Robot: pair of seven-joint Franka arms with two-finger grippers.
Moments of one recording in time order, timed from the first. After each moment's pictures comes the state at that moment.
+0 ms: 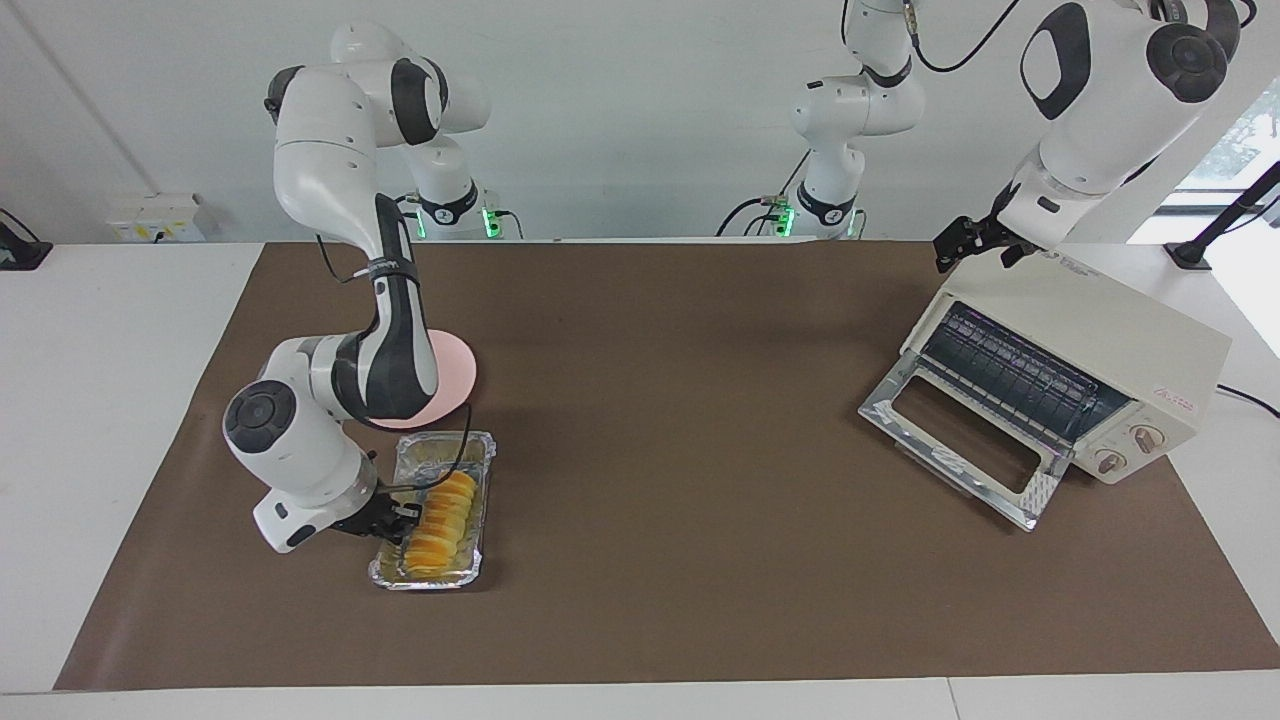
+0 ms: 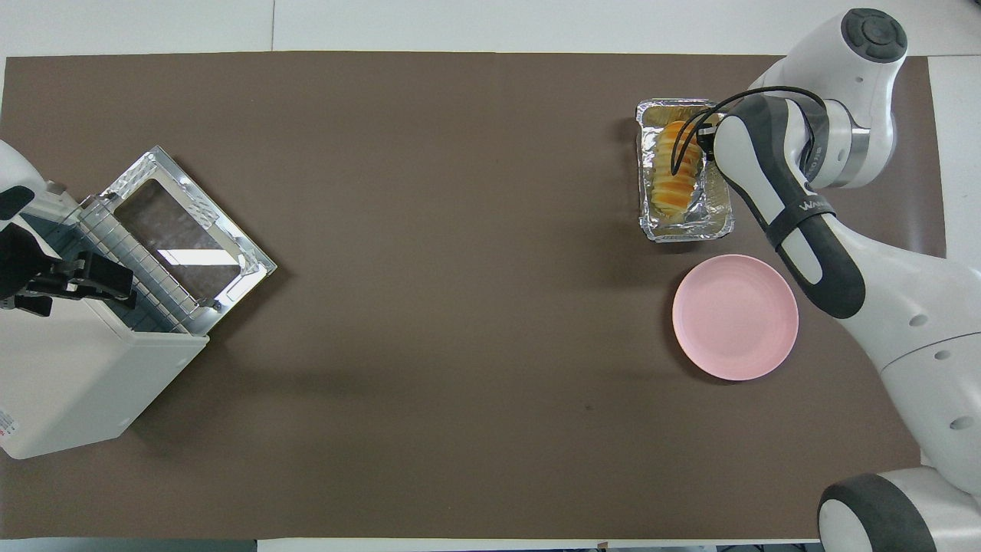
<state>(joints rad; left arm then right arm) 0.01 -0.05 -0.05 -1.73 0.00 1.45 -0.04 0.01 0.75 0.00 -1.27 0.07 2.03 0.03</state>
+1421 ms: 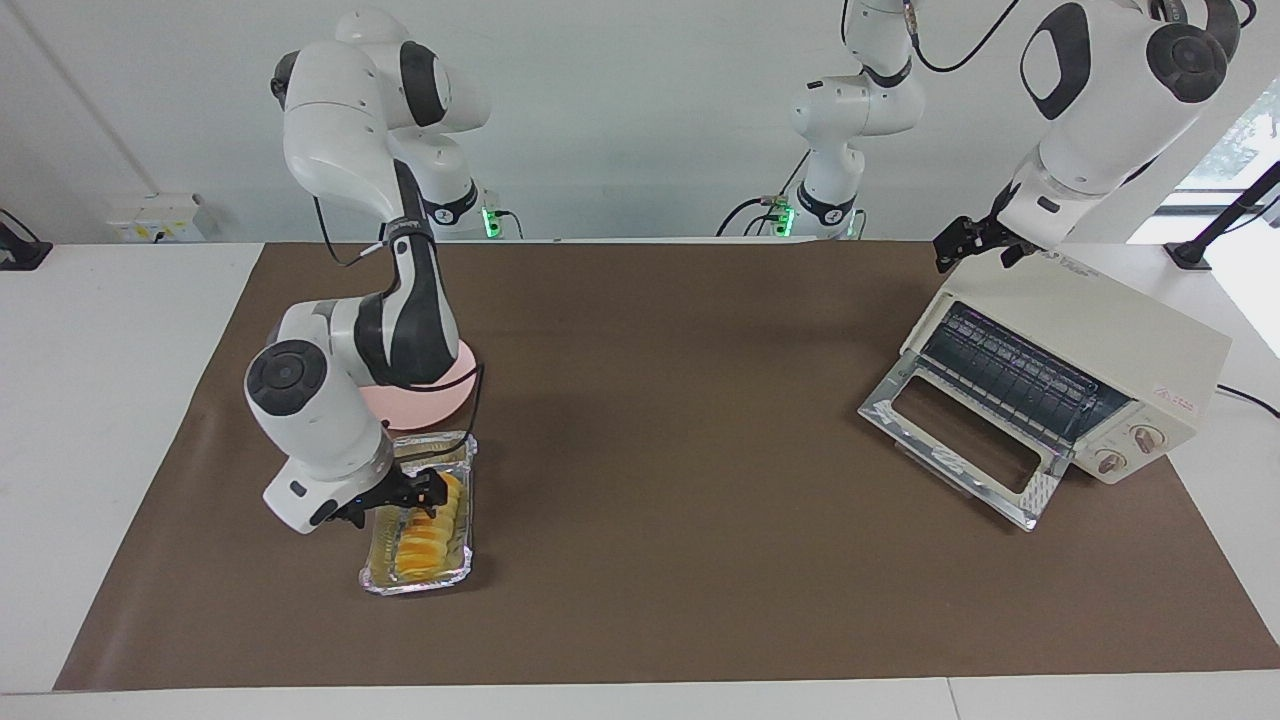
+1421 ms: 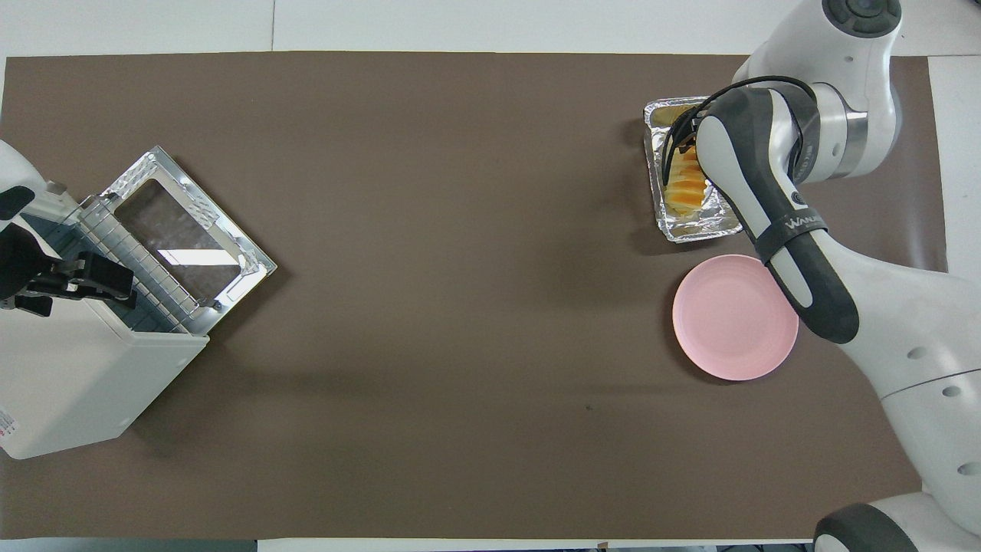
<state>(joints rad) 0.01 -0.05 -0.05 -1.73 0.00 1.45 -0.04 0.09 0.68 0.00 -1.24 -0.02 1.93 -0.01</state>
